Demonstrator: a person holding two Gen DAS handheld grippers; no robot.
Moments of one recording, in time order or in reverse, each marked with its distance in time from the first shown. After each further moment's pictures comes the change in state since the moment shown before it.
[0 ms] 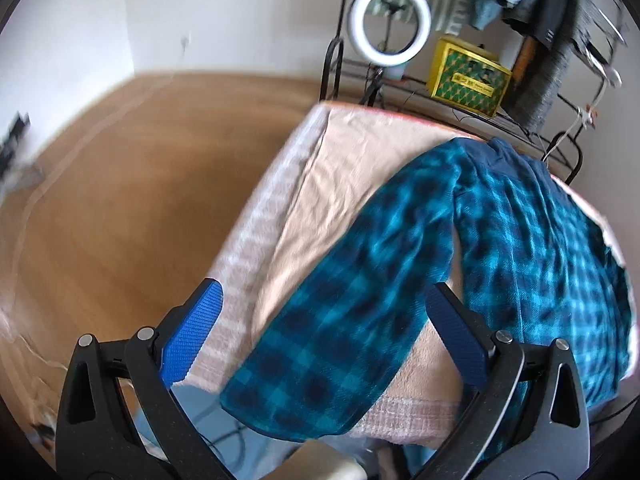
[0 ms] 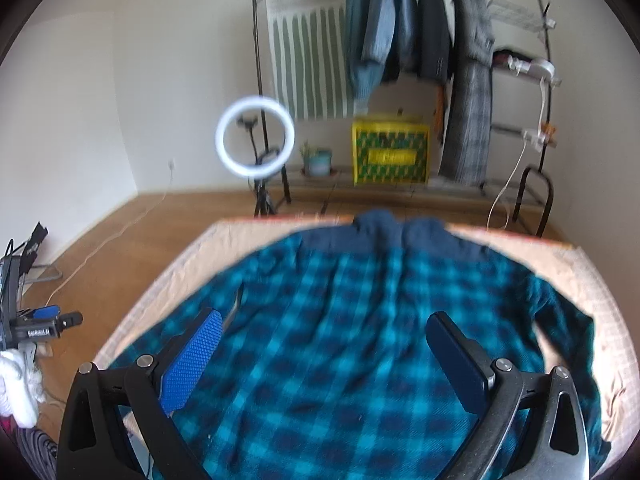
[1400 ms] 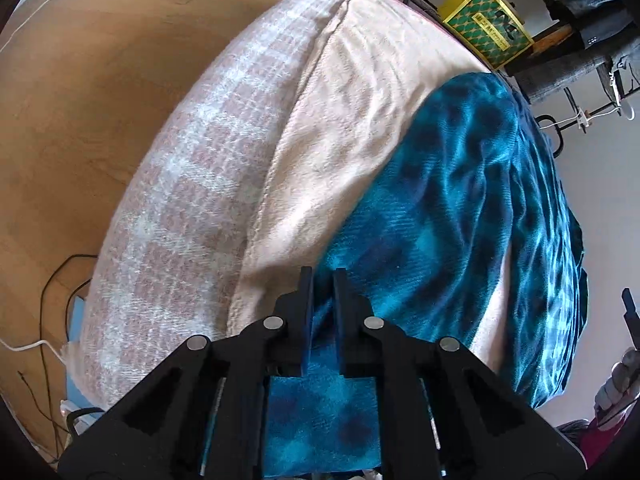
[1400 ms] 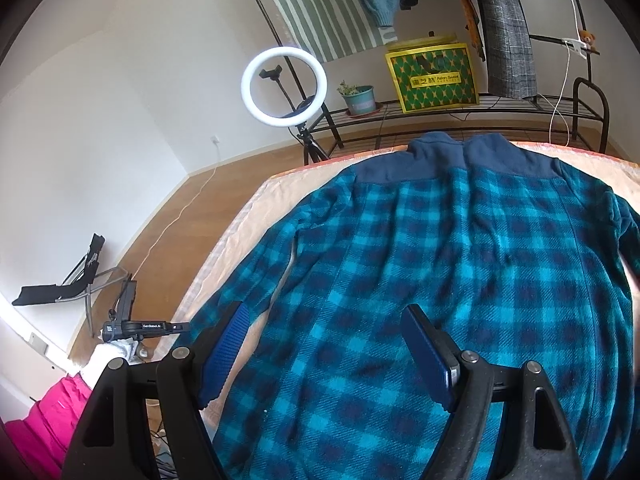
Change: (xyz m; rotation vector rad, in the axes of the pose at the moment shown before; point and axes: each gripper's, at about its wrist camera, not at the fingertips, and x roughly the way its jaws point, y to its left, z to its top) left arm 0.156 0.065 -0.017 -0.135 0.377 -0.256; right arm 0.035 -0.014 -0.016 0.145 0.131 0.237
